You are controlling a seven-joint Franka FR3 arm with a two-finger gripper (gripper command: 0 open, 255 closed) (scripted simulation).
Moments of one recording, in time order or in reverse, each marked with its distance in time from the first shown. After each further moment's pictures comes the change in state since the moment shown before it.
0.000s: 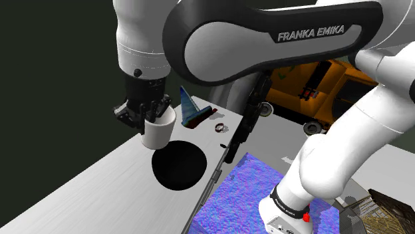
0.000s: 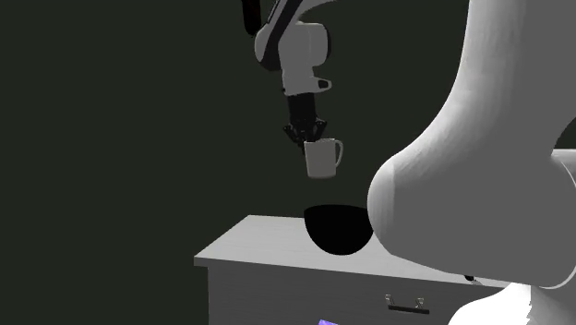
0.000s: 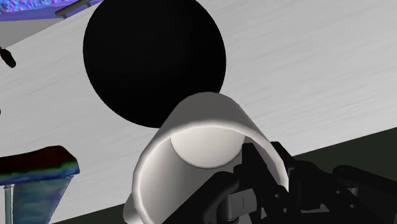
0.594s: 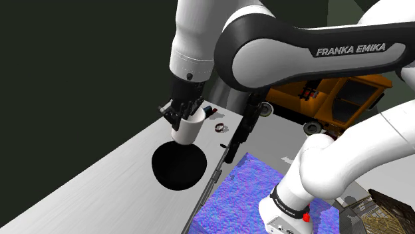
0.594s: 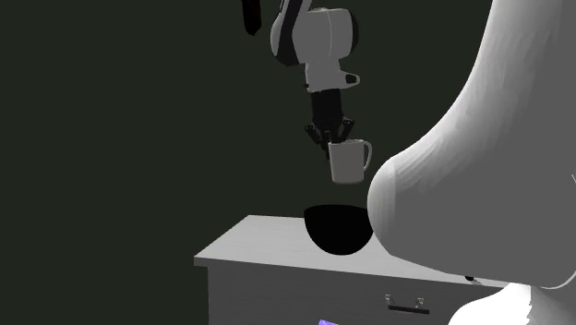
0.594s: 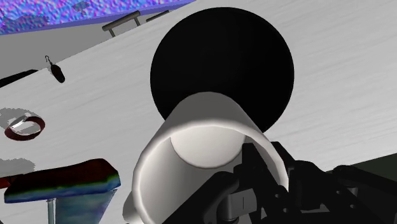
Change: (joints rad) arm 0.017 -0.284 -0.137 -0.272 0.134 0.034 -0.188
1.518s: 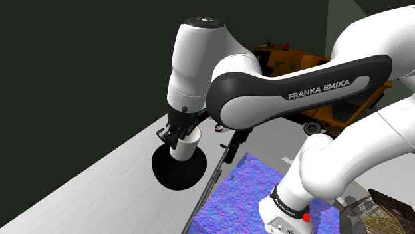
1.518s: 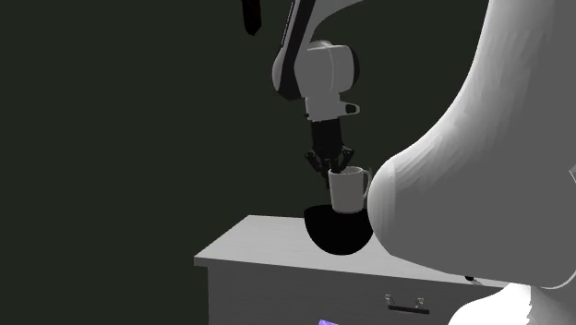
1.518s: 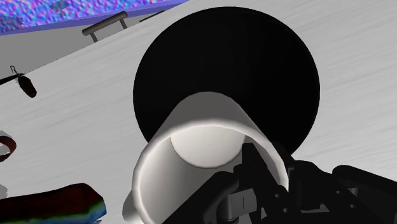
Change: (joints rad) arm 0.000 0.039 0.034 -0.155 -0.005 0.191 0.031
